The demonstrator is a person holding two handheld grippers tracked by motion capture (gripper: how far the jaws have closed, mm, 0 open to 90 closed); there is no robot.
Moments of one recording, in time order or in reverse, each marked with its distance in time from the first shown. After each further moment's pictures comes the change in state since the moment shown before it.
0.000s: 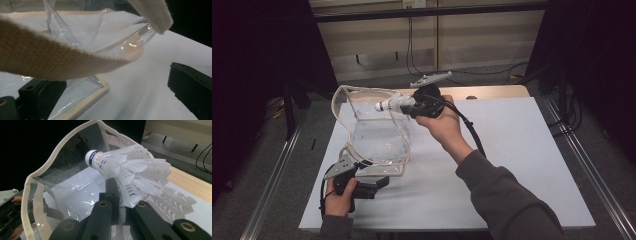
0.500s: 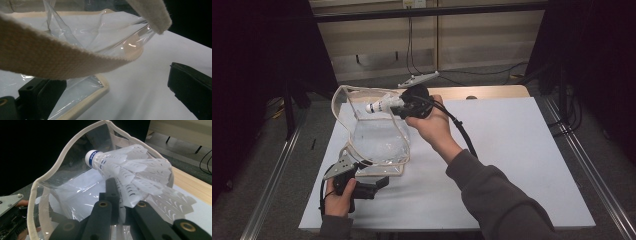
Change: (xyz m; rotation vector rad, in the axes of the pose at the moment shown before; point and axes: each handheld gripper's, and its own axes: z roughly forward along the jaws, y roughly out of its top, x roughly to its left) left arm 0.000 0.000 -0.001 -0.013 0.004 -0.008; right arm 0.017 0.009 0.015 0.012 0.014 -0.023
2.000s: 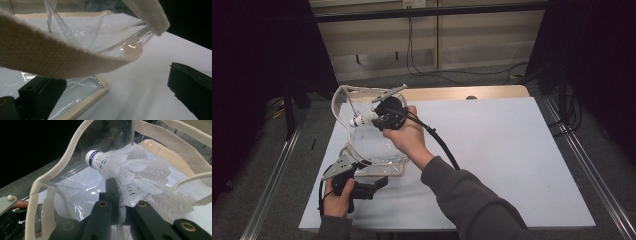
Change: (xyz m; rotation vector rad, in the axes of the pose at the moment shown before) left arm 0.002 0.000 -0.003 -0.001 -0.027 0.006; right arm 0.038 -0.006 0.054 0.086 0.004 -0.034
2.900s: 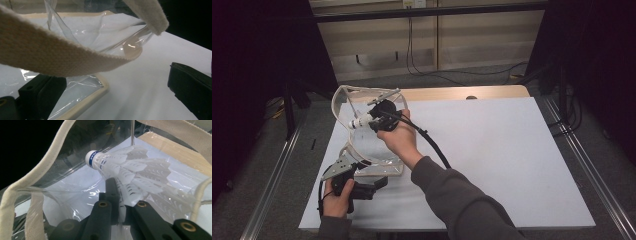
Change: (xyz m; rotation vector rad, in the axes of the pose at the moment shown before) left arm -0.001 -0.001 -0.001 -0.006 0.018 -0.006; right arm 0.000 -0.004 0.029 0.024 -0.022 0.049
